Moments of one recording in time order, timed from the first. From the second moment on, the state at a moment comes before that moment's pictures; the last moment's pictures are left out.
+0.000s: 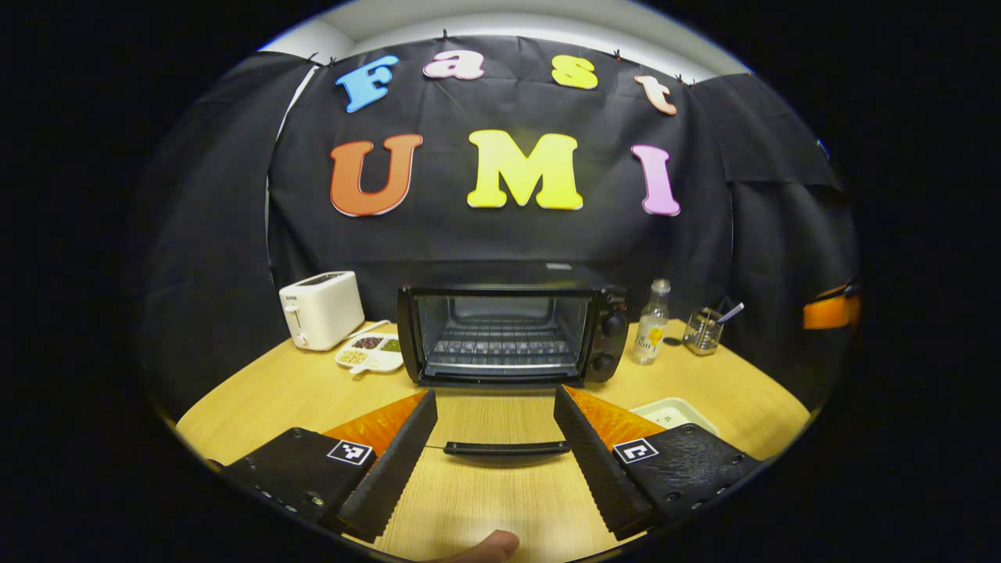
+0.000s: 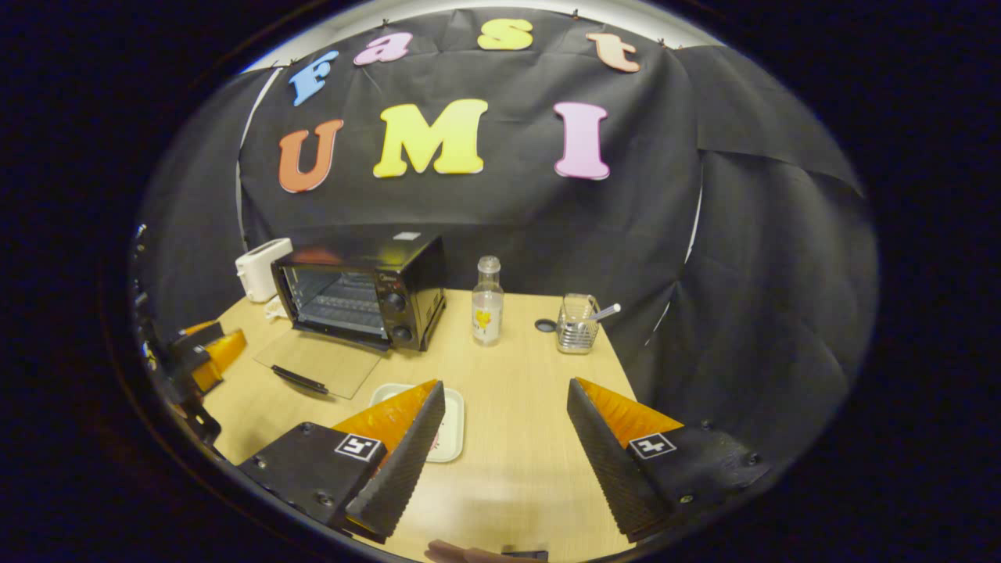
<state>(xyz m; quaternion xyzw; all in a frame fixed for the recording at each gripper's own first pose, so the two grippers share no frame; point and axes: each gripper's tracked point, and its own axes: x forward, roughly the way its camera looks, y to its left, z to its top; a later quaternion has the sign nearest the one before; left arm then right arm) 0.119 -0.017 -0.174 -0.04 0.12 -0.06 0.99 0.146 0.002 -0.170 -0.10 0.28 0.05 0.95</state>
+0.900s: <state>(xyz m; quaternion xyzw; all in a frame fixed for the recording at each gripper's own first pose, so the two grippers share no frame) 0.058 0.048 -0.045 -0.02 -0.01 0.02 1.00 0.195 0.045 -0.354 -0.05 0.59 0.12 0.80</state>
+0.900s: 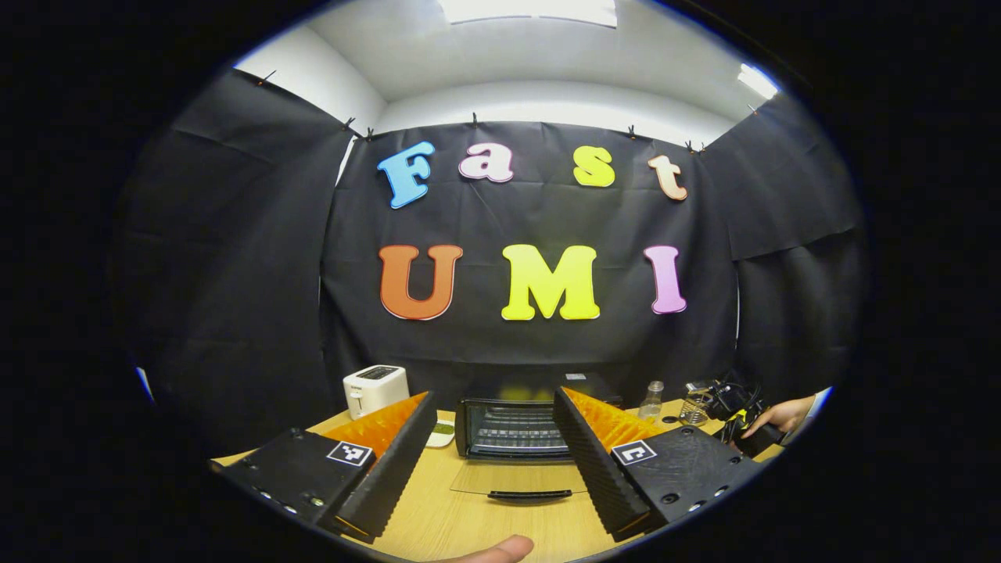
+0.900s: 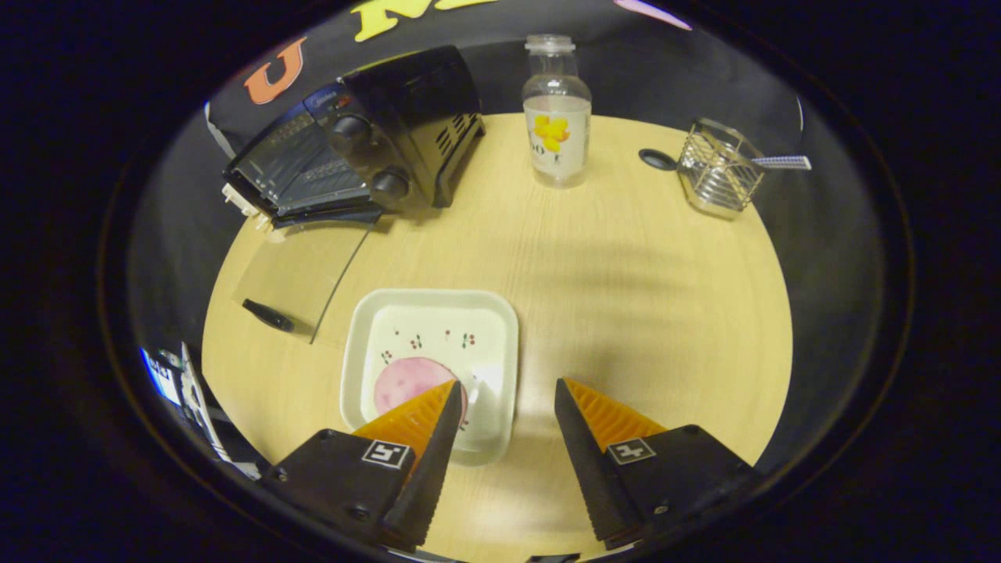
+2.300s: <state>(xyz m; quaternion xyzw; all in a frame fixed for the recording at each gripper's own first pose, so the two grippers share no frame) 0.050 0.050 -0.054 0.00 0.00 0.01 1.00 0.174 0.019 -0.314 0.17 0.60 0.17 0.76</state>
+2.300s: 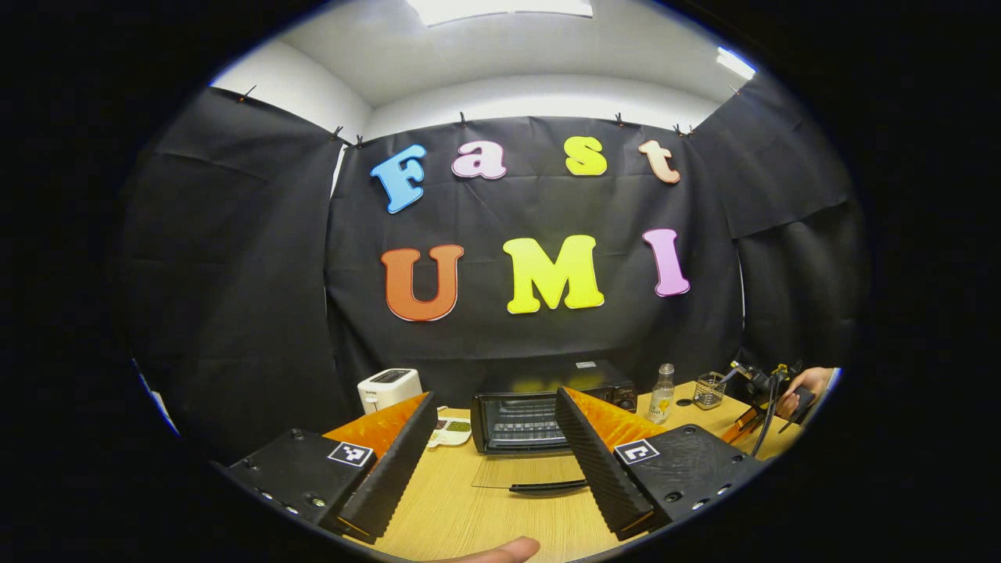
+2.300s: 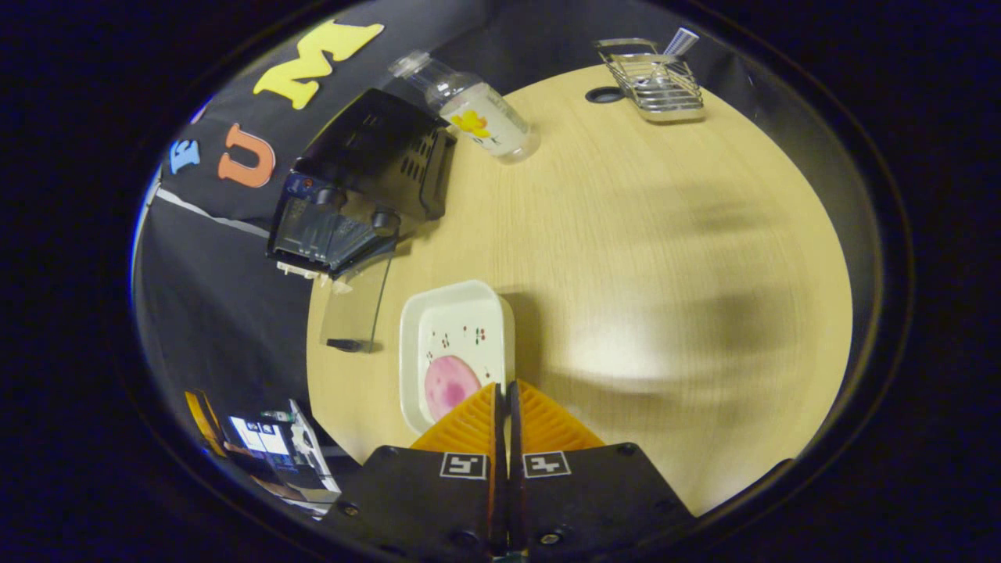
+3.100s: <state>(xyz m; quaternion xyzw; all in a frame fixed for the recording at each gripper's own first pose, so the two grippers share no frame) 0.036 0.092 -0.064 0.00 0.00 0.01 1.00 0.129 0.173 -0.223 0.20 0.56 0.23 0.77</state>
